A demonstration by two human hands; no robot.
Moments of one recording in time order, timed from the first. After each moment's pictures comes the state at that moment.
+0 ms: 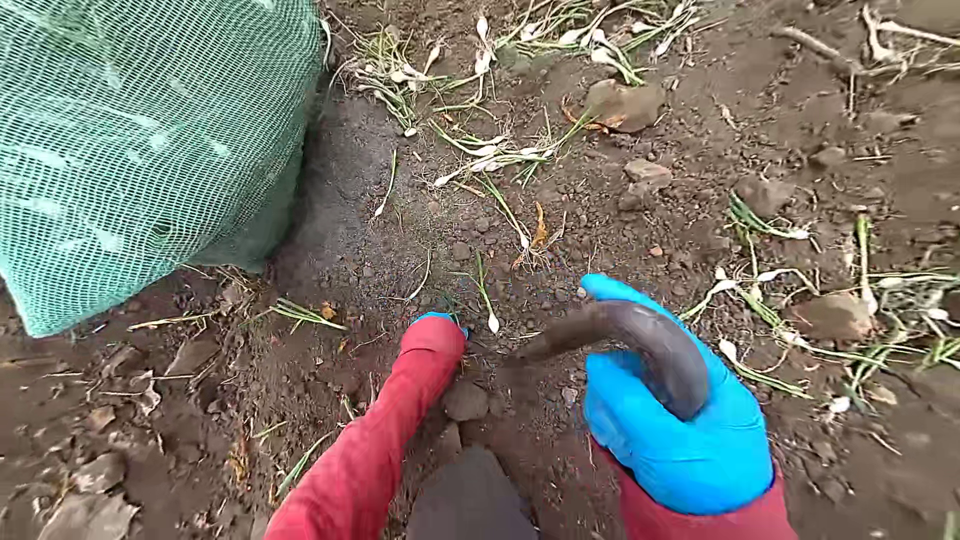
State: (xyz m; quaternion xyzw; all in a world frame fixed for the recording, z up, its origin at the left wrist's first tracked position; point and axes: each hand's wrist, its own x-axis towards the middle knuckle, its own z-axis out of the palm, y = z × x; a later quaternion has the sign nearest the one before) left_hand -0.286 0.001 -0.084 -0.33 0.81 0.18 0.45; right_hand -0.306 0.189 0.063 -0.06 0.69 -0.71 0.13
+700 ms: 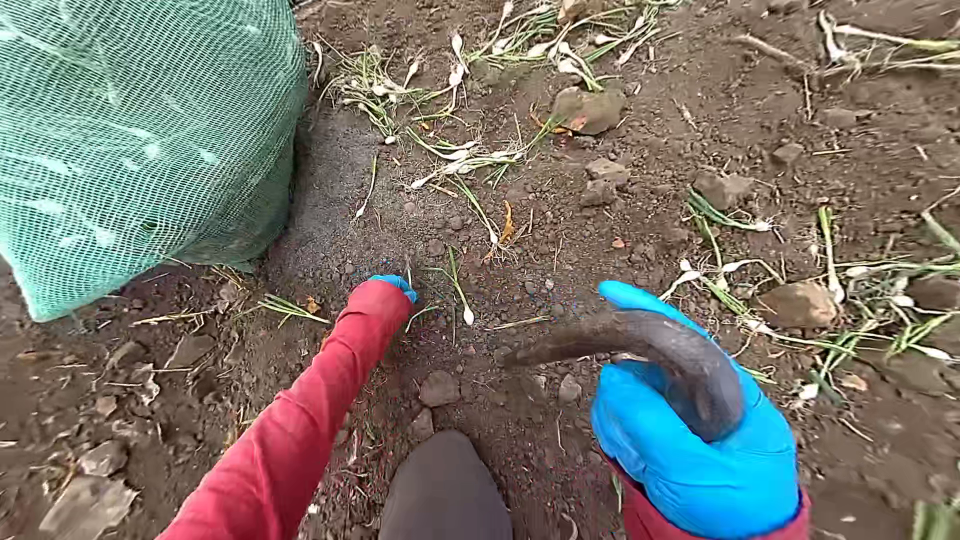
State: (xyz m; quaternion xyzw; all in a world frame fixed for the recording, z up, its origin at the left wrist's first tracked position) left_hand -0.308 -0.050 -0.053 -0.33 0.86 0.22 0.33; right_hand -0.307 0.242 0.074 -0.05 0.68 -0.72 0.10
